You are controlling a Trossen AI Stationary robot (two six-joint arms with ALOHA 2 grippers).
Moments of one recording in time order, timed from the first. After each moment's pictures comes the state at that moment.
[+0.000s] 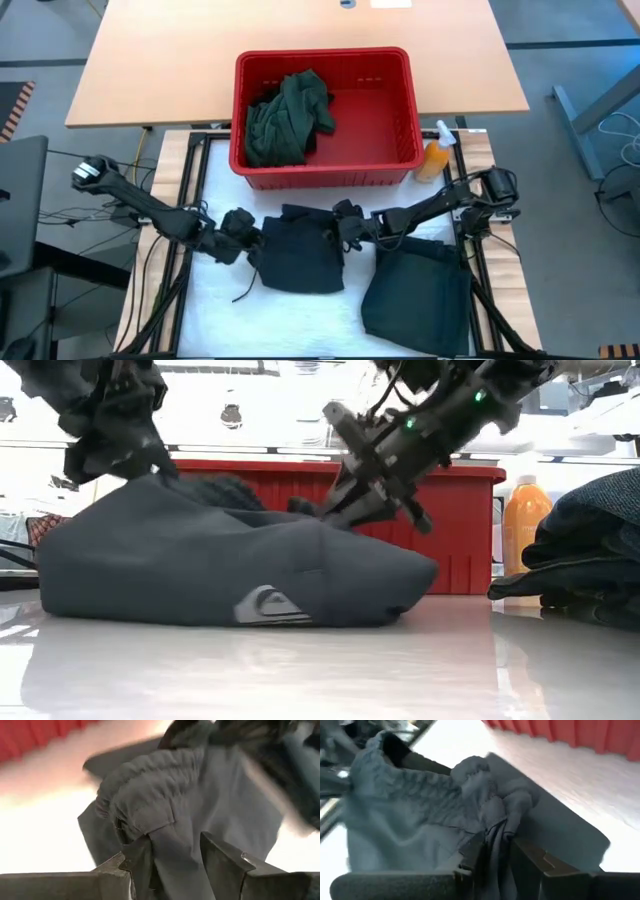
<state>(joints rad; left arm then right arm) -0.46 1.08 0.64 -0.38 -0.58 -1.09 0.17 1.74 0.95 0.18 0.45 0.91</state>
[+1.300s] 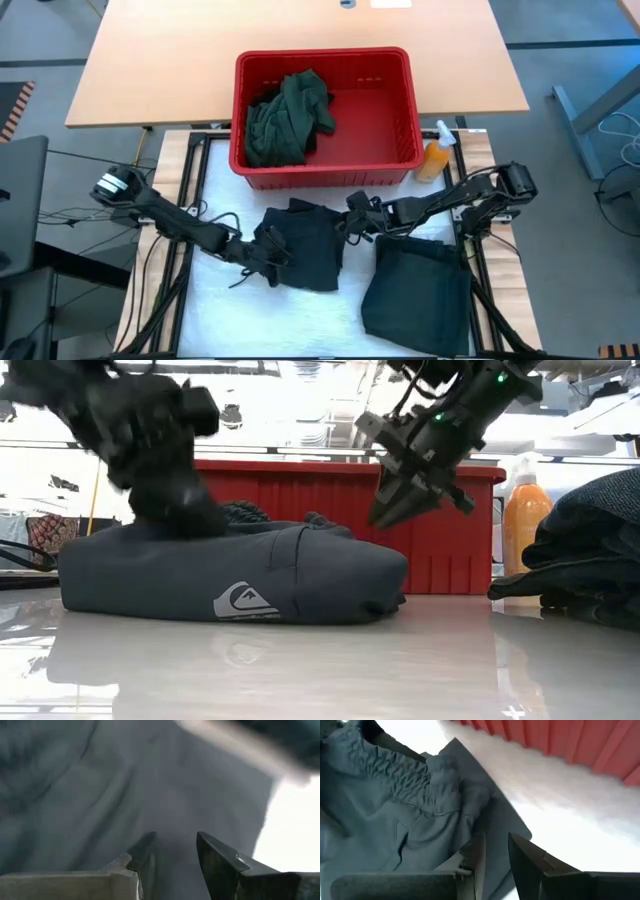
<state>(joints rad) -0.40 1.47 0.64 0.10 -0.41 -0.70 0.13 1.58 0.95 -0.21 0.47 0.95</state>
